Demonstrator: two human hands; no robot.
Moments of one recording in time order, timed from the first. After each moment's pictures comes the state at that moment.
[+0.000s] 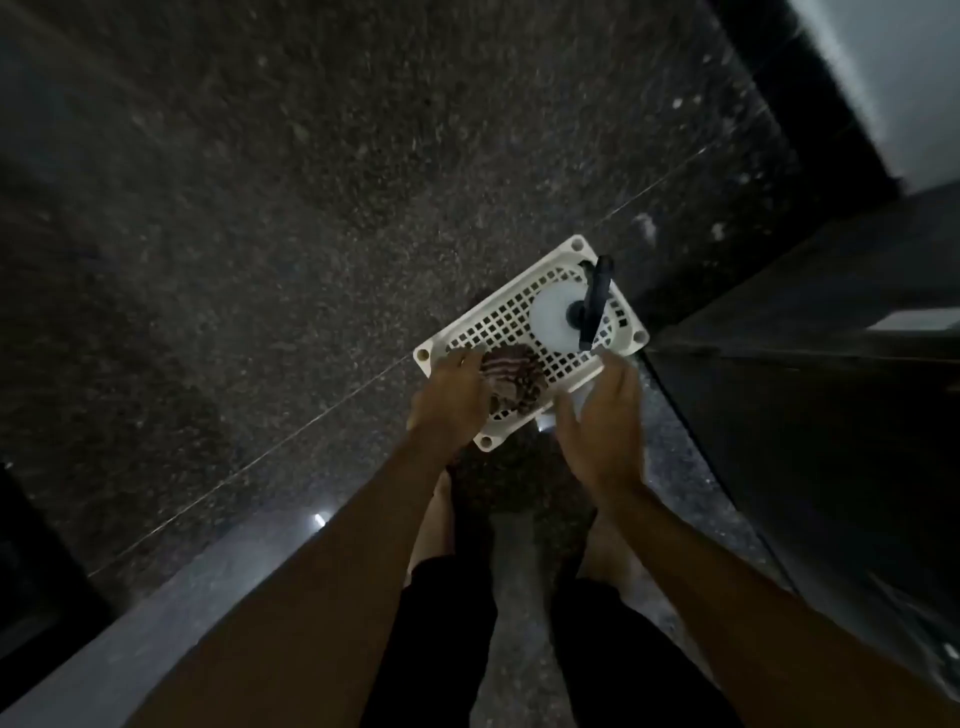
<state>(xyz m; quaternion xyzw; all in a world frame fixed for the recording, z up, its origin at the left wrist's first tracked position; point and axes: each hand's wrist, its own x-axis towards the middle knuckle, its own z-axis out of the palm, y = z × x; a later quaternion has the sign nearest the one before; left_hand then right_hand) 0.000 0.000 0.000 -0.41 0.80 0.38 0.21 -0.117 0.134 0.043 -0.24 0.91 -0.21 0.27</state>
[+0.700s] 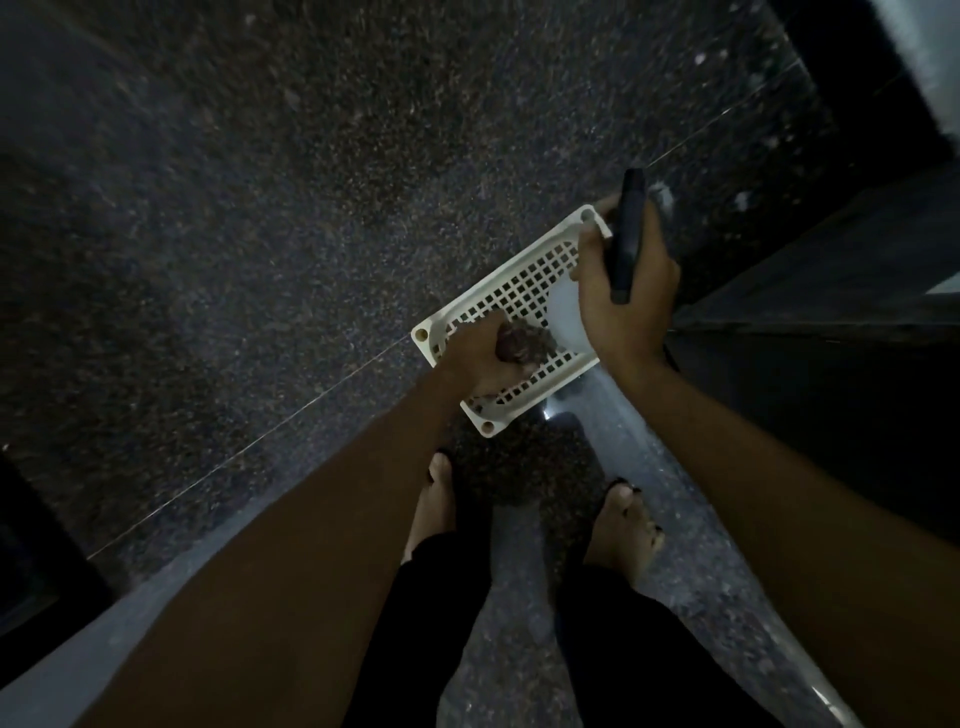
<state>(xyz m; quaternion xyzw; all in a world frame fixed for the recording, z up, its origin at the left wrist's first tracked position) -0.040 -0.010 -0.019 -0.41 0.73 0.49 0.23 -0.179 0.062 0.065 -0.22 0.83 -0.48 0.19</state>
